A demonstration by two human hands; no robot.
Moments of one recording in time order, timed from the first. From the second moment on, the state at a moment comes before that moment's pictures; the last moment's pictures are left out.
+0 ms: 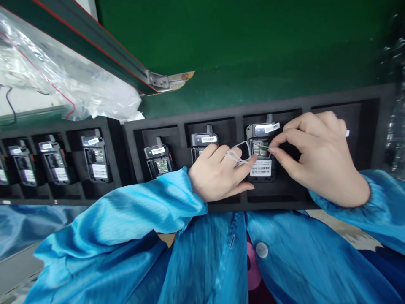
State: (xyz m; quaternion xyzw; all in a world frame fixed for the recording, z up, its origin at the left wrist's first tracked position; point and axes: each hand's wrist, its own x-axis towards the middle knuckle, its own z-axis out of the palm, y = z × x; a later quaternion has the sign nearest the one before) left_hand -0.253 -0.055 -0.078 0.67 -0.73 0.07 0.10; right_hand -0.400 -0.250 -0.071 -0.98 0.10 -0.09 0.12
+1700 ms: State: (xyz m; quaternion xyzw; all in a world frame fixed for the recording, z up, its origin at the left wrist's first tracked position) left_hand -0.263 -0.071 -0.082 0.71 -0.70 0.06 0.04; right_hand -0.436 -0.251 -0.072 -1.00 -0.02 -0.06 -0.06
